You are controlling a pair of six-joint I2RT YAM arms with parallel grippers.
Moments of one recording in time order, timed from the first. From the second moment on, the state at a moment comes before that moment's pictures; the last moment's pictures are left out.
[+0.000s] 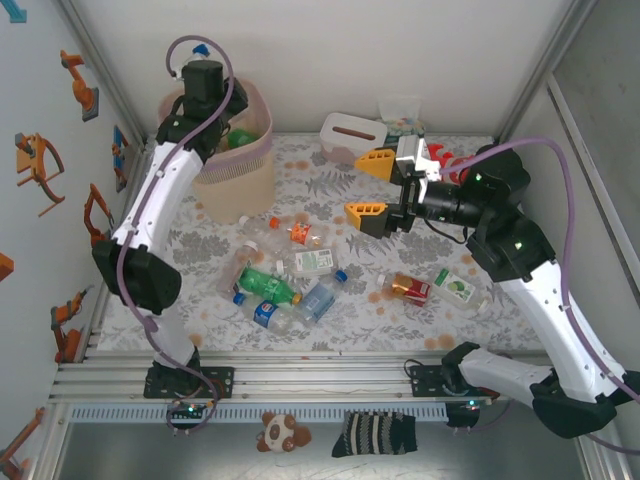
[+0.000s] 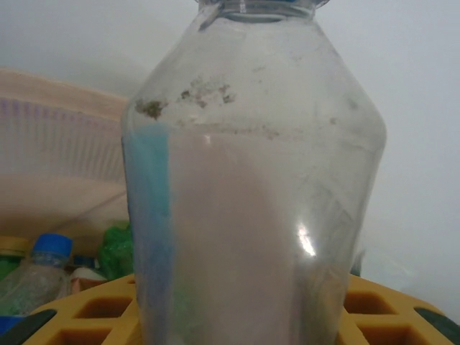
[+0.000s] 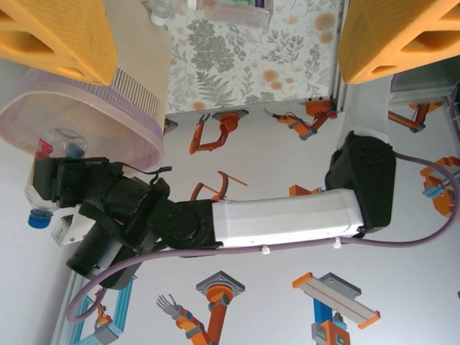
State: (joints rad) left arm -0.35 1.86 2.06 -0.61 -0.33 -0.68; right arm 0.58 1.06 1.44 -0.37 -0.80 -0.07
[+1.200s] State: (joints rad) left arm -0.27 2.15 2.09 -0.60 -0.28 -1.37; right arm 0.58 1.03 1.44 -0.44 -0.74 -0.09
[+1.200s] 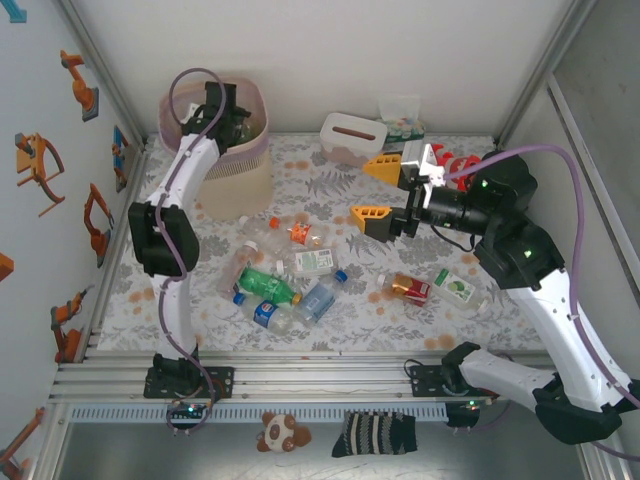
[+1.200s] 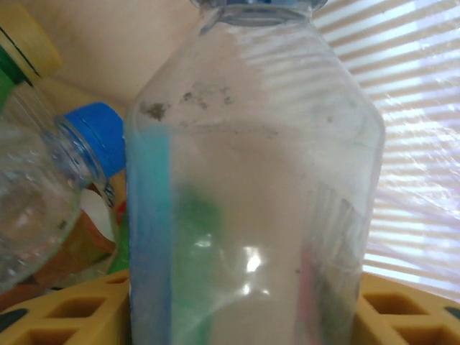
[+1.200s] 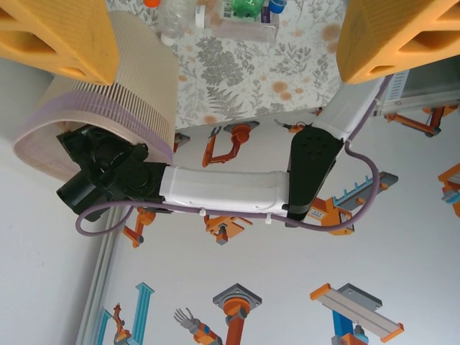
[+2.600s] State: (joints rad) left arm -0.26 1.69 1.70 -0.28 -0.07 -1.07; right arm 0.59 1.06 1.39 -0.53 -0.47 0.01
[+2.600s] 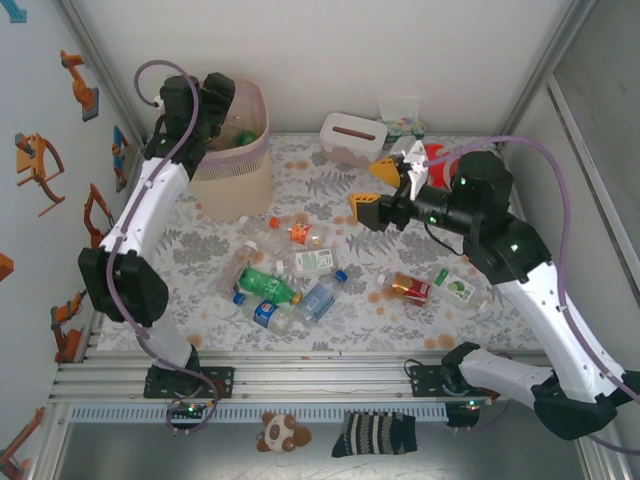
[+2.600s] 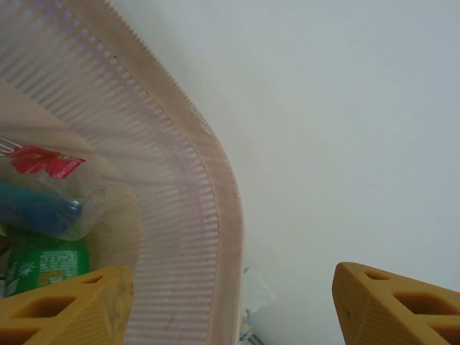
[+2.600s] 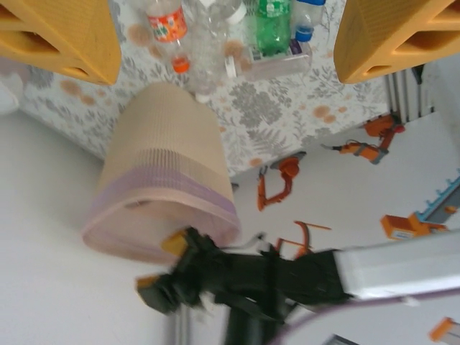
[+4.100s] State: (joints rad) left arm -0.37 0.84 0.89 -0.35 0.19 -0.63; right arm 0.50 1.39 0.84 -0.75 -0.01 0.31
